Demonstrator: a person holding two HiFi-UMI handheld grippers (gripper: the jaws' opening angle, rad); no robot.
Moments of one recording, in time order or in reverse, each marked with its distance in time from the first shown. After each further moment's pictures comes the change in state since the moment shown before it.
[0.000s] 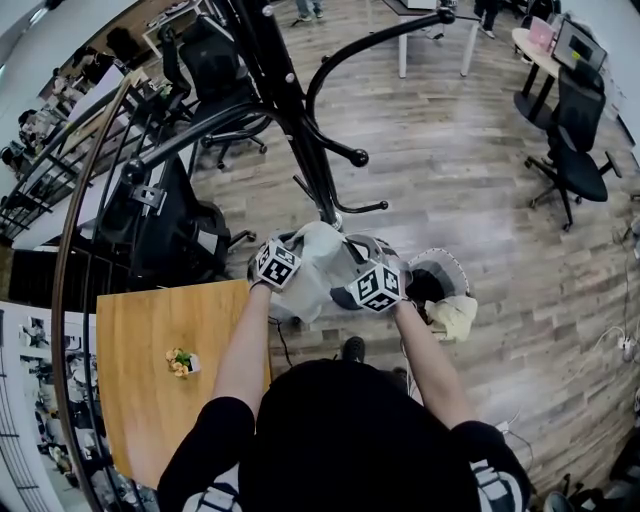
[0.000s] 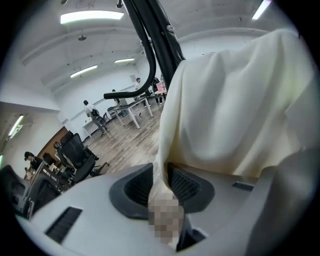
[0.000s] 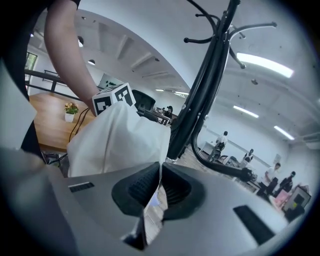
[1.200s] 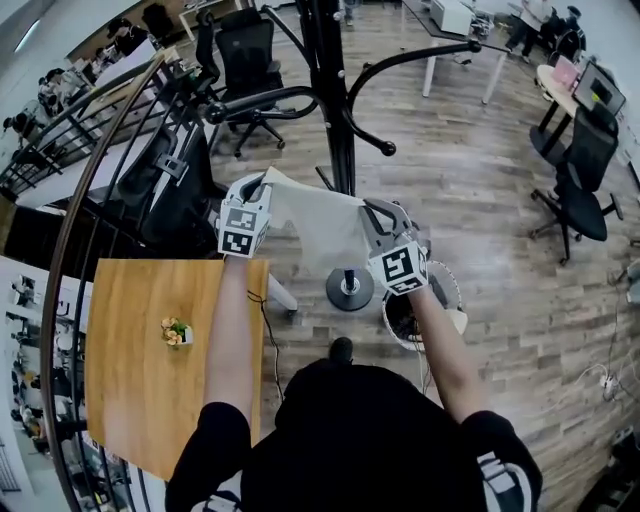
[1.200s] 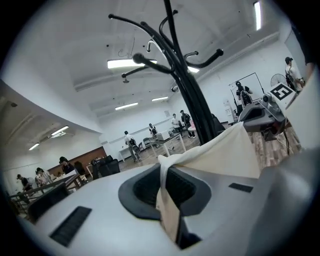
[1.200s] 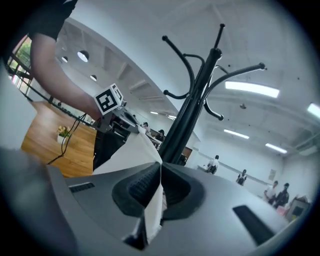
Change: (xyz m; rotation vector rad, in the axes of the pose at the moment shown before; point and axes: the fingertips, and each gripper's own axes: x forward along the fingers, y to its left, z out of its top) left arm -0.207 0.119 0.138 -0.133 -0.417 0.388; right arm -0.075 -0.081 0.132 -0.027 -0.280 -0.095
